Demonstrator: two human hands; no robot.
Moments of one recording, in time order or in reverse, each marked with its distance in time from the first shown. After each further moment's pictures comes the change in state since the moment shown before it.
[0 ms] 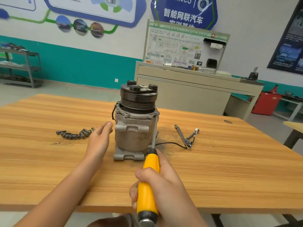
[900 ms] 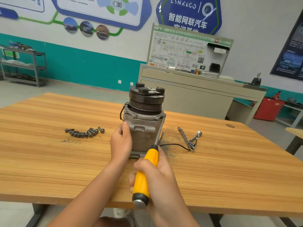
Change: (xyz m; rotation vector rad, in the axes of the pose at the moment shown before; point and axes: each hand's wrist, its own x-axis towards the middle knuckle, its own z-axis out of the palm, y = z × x) left_hand -0.027 0.009 0.037 0.052 0.142 0.136; right_hand 0.010 0.013 0.018 -0.067 0.082 -0.108
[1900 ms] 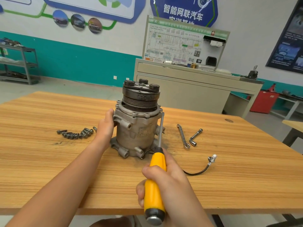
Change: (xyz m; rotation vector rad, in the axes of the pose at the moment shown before) left_hand 0.085 -0.022 -0.007 -0.055 -0.180 -0.223; right_hand -0.004 -0.017 -0.010 0.039 0.041 0.098
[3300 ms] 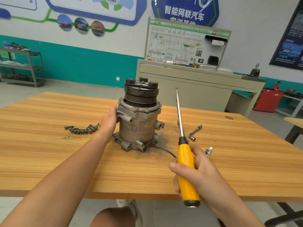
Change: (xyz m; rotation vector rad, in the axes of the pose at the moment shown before) left_hand -0.011 0.010 -0.002 0.043 -0.028 0.009; right_hand -0.014 -0.004 -0.070 -0.324 -0.018 -0.108
